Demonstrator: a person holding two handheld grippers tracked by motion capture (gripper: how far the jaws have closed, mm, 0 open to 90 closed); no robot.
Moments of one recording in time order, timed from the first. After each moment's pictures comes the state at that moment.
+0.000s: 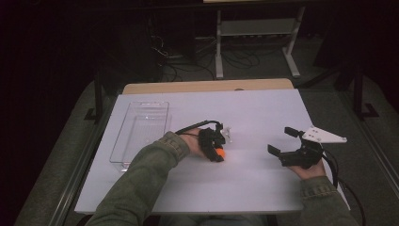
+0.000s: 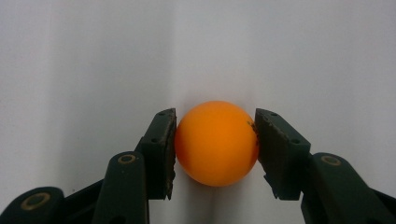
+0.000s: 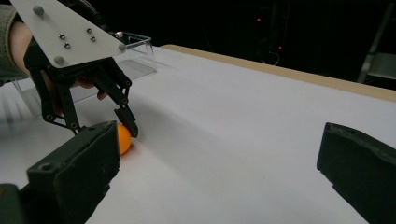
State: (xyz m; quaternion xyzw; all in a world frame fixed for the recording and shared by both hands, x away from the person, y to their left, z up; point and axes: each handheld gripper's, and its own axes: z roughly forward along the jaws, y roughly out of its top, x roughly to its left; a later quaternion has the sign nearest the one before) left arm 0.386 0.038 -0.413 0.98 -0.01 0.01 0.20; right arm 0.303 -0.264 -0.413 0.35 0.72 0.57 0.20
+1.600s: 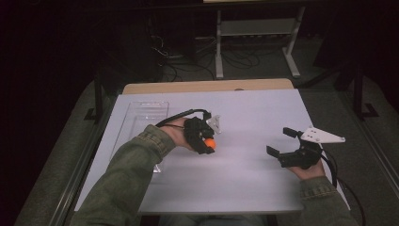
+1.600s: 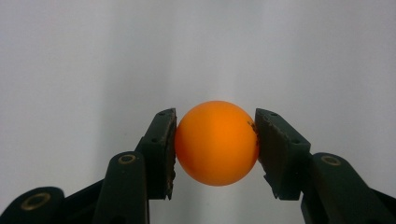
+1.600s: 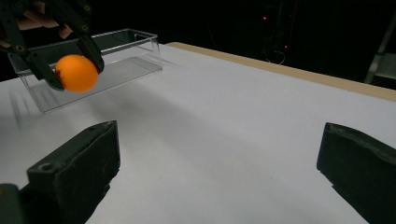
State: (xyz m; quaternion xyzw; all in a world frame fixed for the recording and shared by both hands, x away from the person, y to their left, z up) left arm 0.364 0.077 -0.332 0.98 0.01 0.06 0.21; right arm 0.302 -0.261 -0.413 0.34 0.72 0.57 0.19
